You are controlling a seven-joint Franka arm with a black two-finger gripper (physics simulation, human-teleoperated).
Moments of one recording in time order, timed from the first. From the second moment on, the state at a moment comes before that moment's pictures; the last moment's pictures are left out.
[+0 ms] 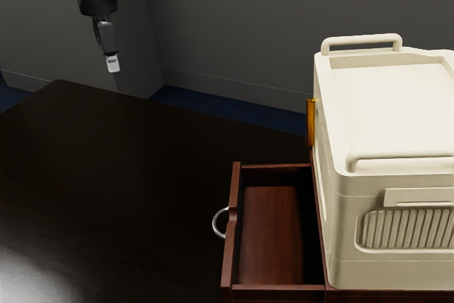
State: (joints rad) arm 0.46 0.24 -0.43 -1.19 0.05 1.28 0.73
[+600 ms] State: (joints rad) arm 0.36 -0.60 -0.44 -2.28 -0.11 1.49 0.87
